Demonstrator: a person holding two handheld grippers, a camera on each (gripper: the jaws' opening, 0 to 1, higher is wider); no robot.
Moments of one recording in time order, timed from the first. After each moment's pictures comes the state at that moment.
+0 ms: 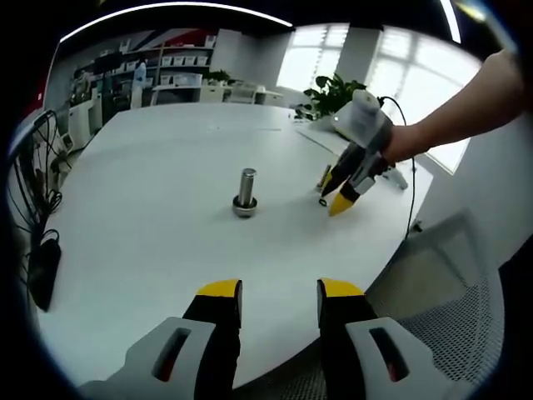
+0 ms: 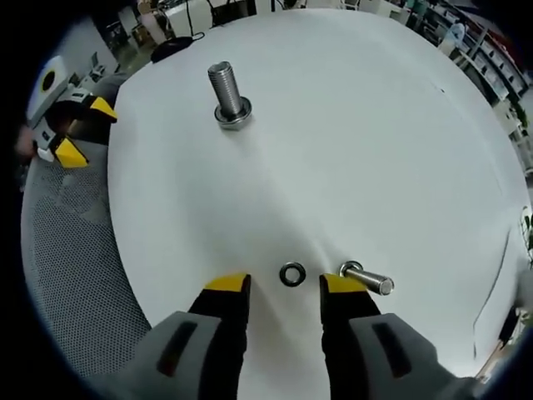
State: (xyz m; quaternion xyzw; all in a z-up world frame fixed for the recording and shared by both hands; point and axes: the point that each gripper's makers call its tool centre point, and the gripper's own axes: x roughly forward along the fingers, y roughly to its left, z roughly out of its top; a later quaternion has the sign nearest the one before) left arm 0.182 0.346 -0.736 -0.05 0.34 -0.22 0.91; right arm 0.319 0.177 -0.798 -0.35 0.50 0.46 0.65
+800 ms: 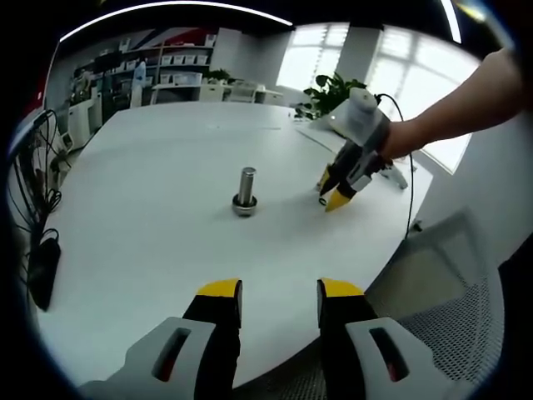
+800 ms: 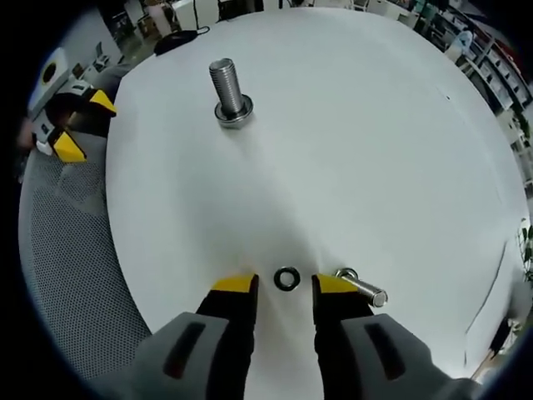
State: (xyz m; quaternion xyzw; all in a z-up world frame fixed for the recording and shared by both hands) left arm 0.181 0.346 -0.737 -0.05 0.34 -0.22 0.91; right arm 0.324 0.180 -0.800 -0.37 0.49 0.46 0.64
